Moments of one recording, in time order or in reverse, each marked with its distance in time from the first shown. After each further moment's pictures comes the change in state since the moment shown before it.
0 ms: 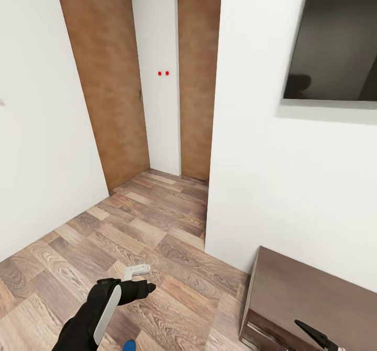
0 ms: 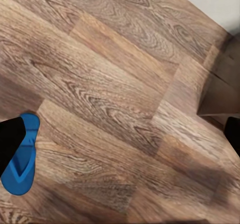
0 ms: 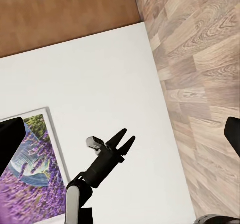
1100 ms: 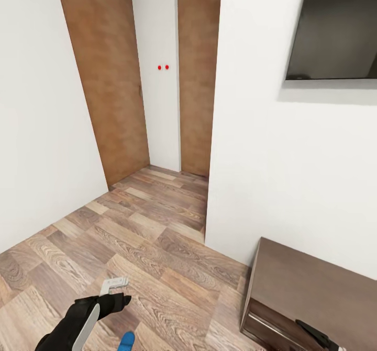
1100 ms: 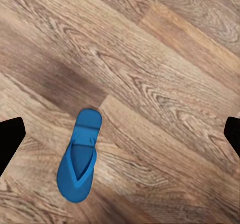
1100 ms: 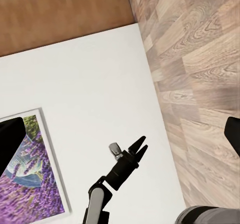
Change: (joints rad) left arm 0.006 0.128 0.014 0.214 -0.018 -0.255 -0.003; right arm 0.000 -0.003 -0.001 0.000 0.000 -0.001 0.001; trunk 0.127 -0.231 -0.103
